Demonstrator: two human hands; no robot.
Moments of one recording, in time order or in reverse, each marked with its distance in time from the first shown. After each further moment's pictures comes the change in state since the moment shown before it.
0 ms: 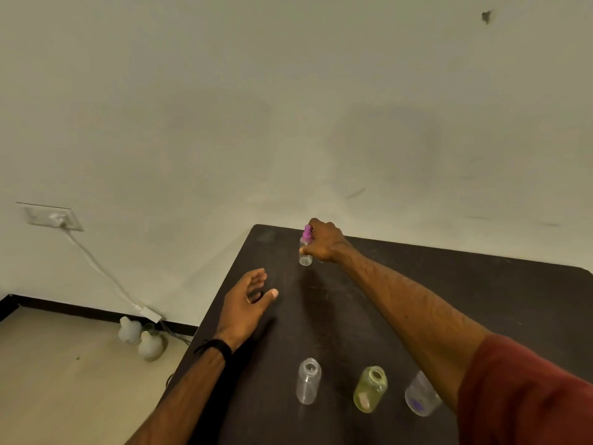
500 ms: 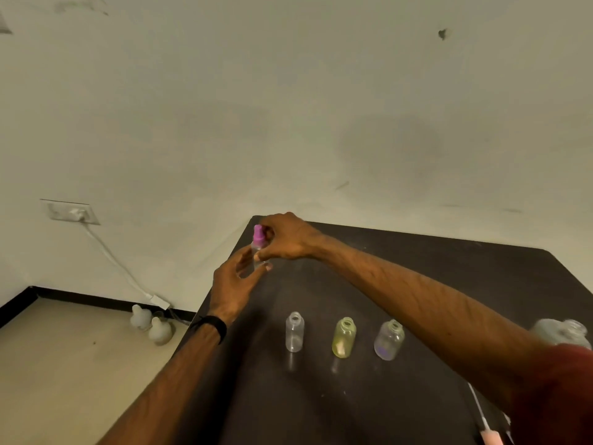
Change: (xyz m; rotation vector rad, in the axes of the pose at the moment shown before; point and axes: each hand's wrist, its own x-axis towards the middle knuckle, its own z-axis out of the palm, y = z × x) left_hand -0.066 0.059 -0.019 -0.064 0.123 0.086; right_hand -0.136 -0.107 -0.051 0.037 -0.164 -0.377
